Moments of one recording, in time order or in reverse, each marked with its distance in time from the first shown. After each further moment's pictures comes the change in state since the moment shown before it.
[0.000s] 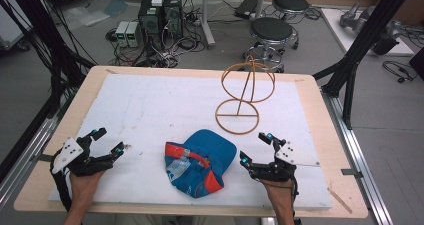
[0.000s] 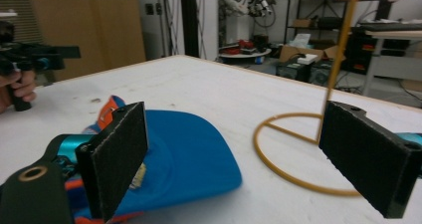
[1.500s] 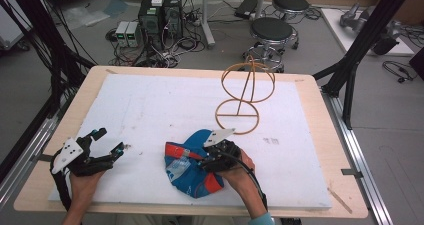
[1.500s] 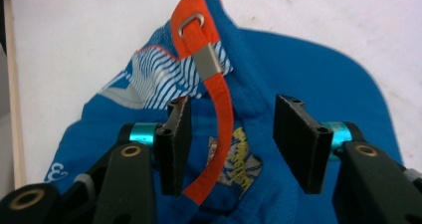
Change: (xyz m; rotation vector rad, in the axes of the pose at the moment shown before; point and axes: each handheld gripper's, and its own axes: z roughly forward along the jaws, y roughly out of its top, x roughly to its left) left arm 0.000 0.000 0.000 0.000 -0.009 0.003; right arm 0.062 0.015 0.122 0.641 0.264 -0.147
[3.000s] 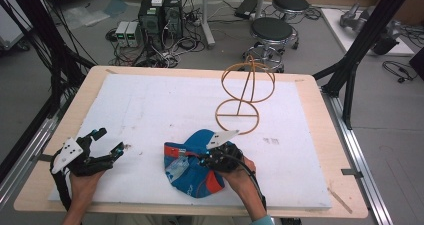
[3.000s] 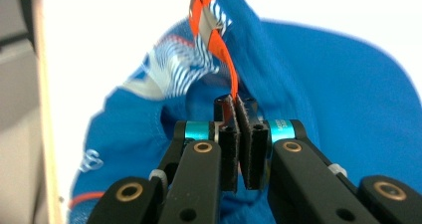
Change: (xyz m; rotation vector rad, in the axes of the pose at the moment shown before) left arm 0.000 0.000 0.000 0.000 -0.001 -0.003; right arm 0.002 -0.005 -0.007 -0.053 0.065 0.014
